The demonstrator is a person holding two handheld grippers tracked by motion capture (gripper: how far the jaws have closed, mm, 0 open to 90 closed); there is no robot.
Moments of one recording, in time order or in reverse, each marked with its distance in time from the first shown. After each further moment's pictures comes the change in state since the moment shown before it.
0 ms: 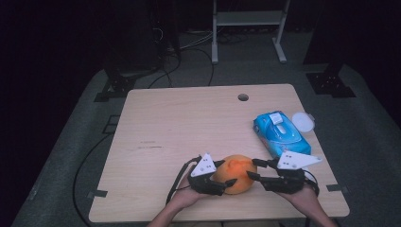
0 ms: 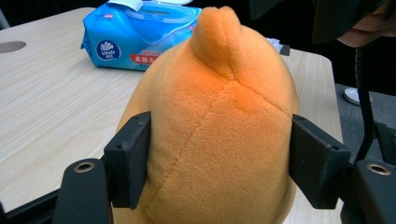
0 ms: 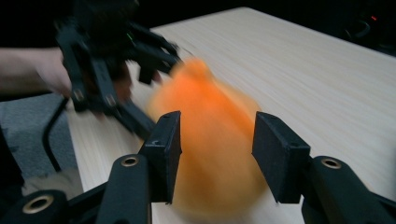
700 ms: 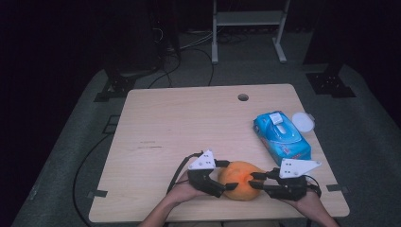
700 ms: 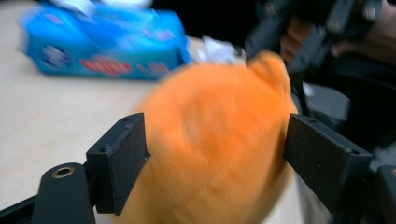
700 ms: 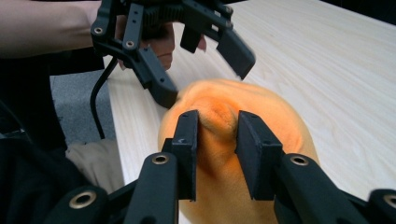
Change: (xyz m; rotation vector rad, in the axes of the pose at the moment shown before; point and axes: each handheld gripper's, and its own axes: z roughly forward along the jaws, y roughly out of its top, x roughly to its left) left arm 0.003 0.012 0.001 0.039 -0.210 0.001; right arm -0.001 -0.024 -0.012 0.058 0.134 -0.031
